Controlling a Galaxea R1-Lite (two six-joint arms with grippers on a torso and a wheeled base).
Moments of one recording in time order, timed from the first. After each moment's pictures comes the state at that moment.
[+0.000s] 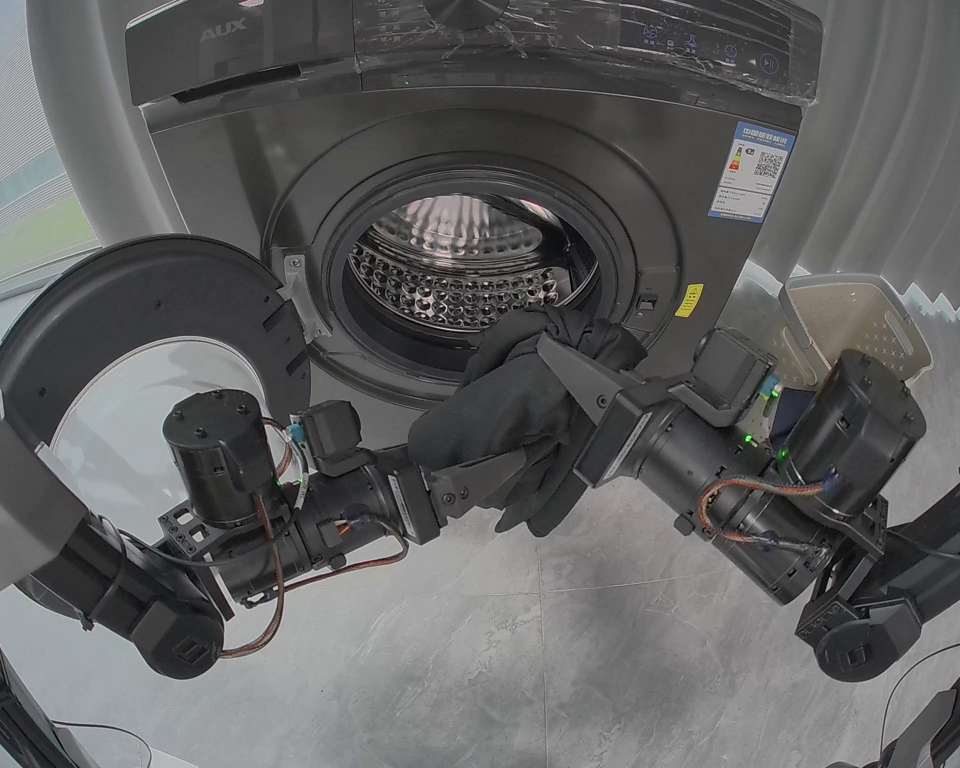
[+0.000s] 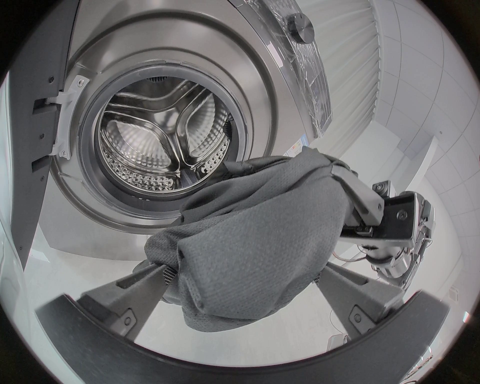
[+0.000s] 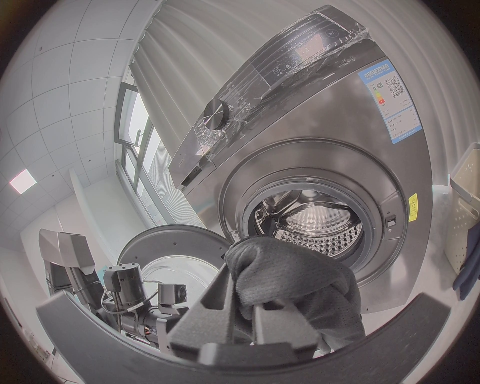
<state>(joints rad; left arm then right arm) -0.59 1.84 -0.60 -1.23 -0.30 -0.41 0.84 1.77 -0.70 -1.35 -0.13 0.25</state>
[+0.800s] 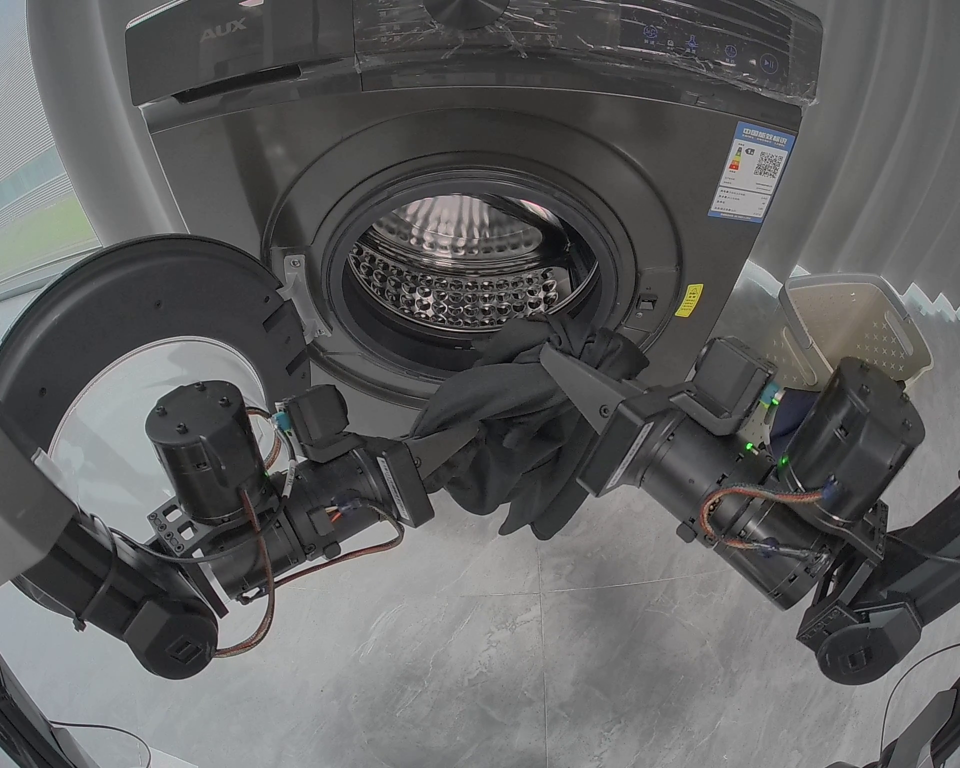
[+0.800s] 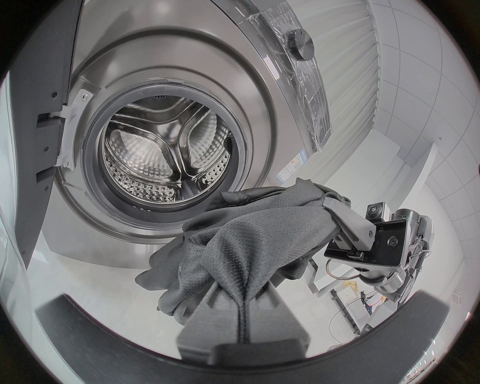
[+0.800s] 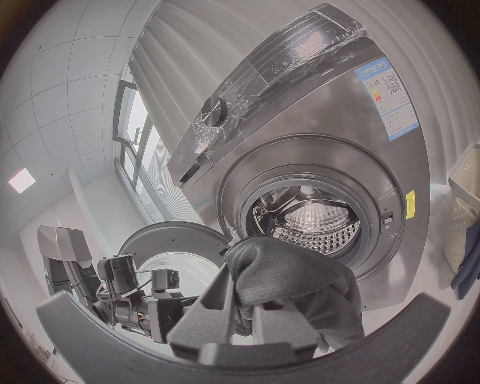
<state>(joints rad) -0.59 1.82 -0.60 -1.27 -0.26 -0.44 0.84 1.77 -0.68 -1.35 -0.13 0.25</state>
